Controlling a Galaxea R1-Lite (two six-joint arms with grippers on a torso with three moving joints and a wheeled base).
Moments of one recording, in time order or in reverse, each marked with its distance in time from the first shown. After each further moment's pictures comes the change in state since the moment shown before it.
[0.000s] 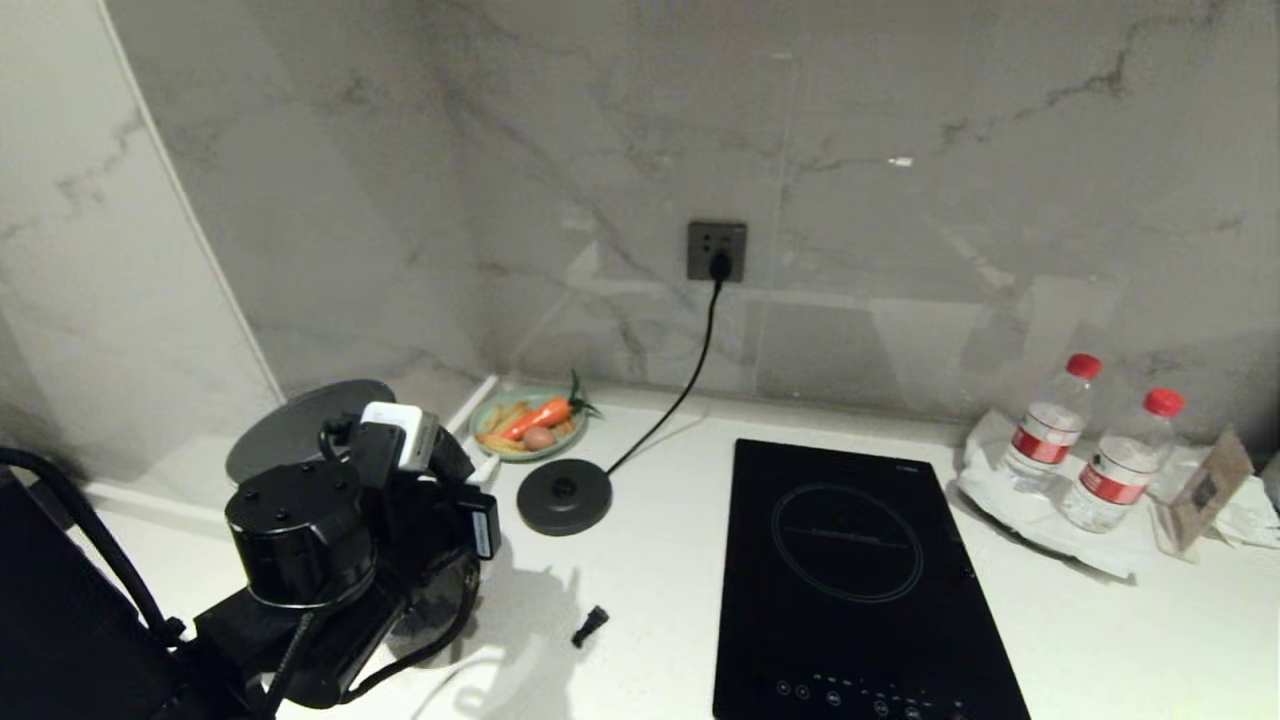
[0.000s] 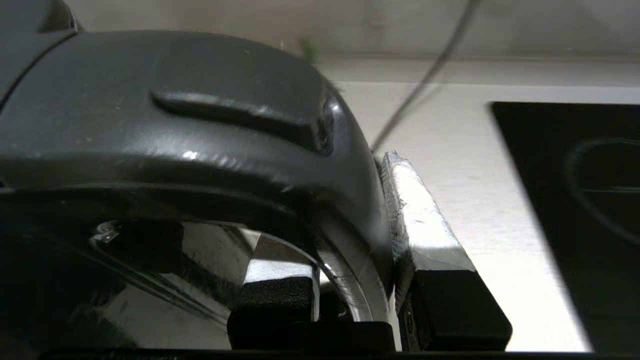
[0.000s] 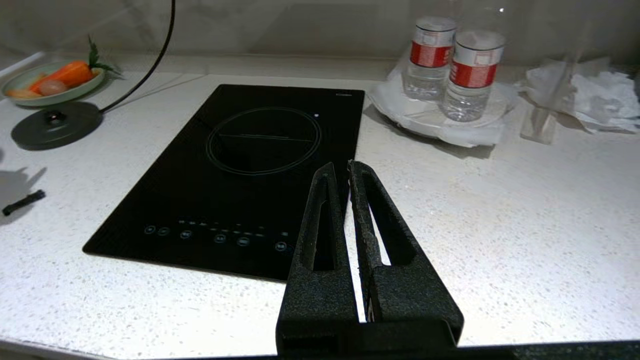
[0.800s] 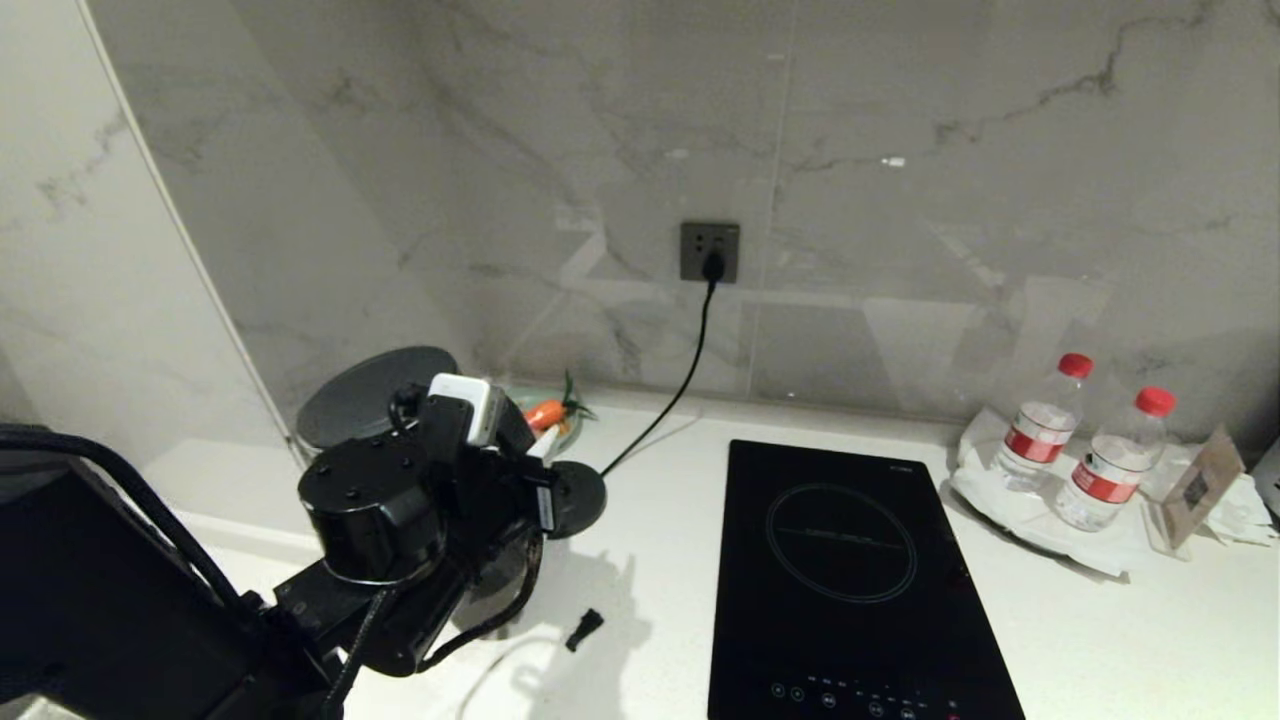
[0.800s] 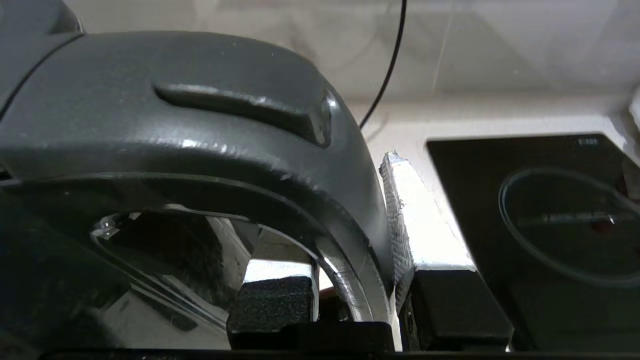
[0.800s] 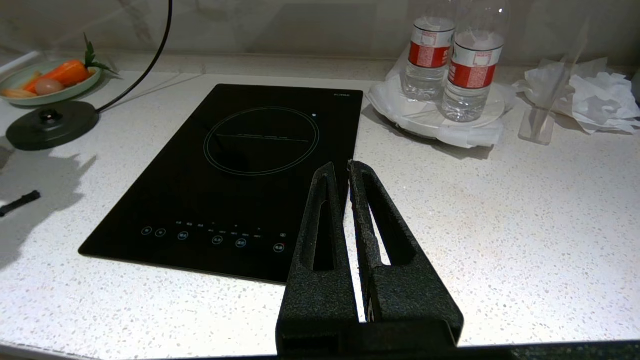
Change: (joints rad) left arm -0.129 0.053 -0.160 0.009 0.028 0.038; right arm 0.000 0.000 0.000 0.000 0.000 0.000
